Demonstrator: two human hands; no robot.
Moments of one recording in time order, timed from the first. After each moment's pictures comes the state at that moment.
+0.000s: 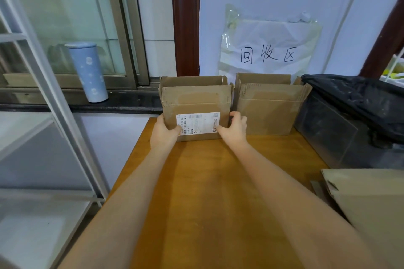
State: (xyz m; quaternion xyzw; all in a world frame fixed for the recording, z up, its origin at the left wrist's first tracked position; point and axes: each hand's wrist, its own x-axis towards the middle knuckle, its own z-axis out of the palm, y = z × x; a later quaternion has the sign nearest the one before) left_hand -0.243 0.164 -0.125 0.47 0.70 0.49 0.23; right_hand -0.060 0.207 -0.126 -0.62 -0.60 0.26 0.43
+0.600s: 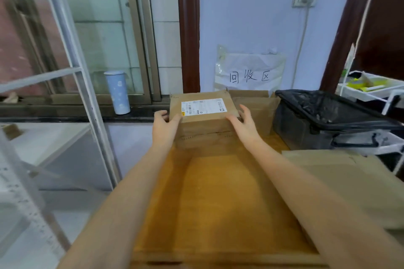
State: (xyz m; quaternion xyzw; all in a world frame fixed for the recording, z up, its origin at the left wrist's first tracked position) left_hand -0.220 0.010 -0.024 0.43 0.61 0.62 0.25; right_hand -0.011 0.045 -0.032 -0.47 -0.60 0.37 0.53
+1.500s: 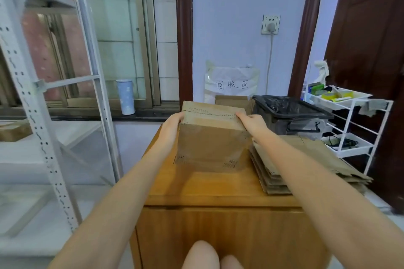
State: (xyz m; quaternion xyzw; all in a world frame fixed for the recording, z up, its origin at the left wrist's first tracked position) left_hand -0.157 -0.160 0.000 0.48 0.53 0.59 0.38; right_hand 0.069 -0.090 0.001 -0.60 -0.58 0.31 0.46
